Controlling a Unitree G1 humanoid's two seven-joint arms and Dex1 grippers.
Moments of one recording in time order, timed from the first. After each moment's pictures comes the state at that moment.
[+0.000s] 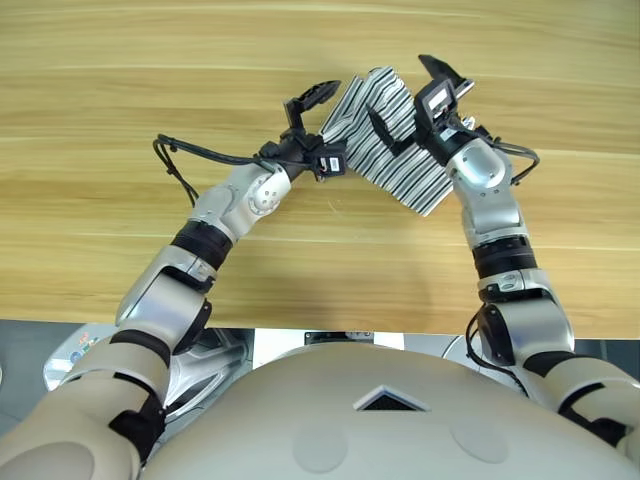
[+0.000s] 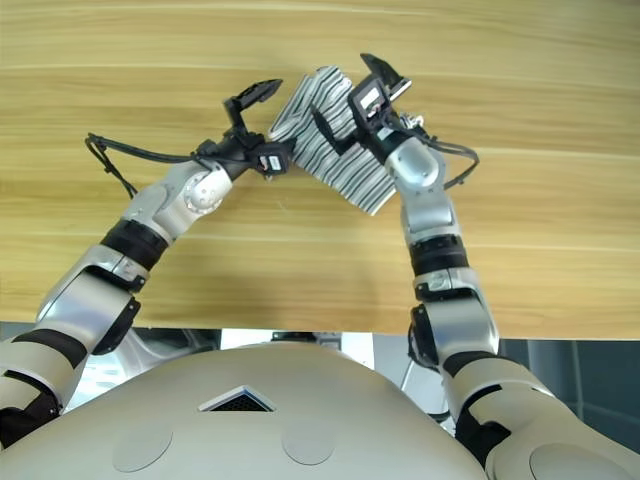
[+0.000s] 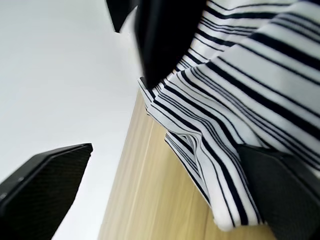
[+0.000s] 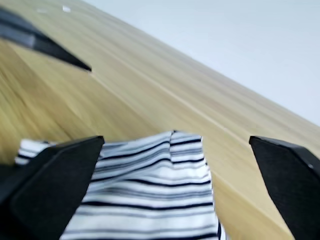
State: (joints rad) left arm -0.47 0.32 -0.56 0.62 0.71 -0.40 0.03; right arm -0.37 -0.23 0.13 0.56 -0.11 -0.26 0.39
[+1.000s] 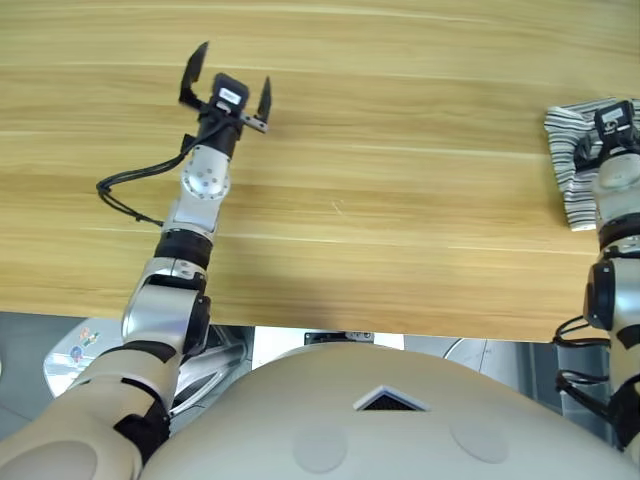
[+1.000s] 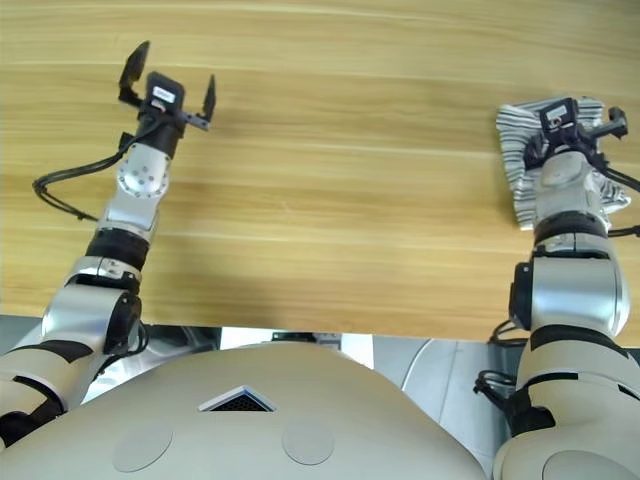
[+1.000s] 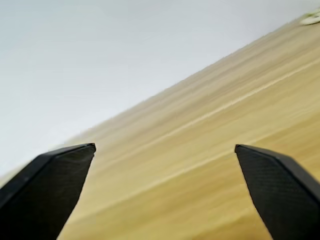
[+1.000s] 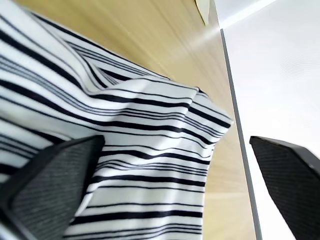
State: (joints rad) left arm -0.42 0.29 -0.06 0.85 0.15 -0.47 0.04; right arm -0.58 -0.71 0.11 1.28 -0.29 -0.02 -0.08
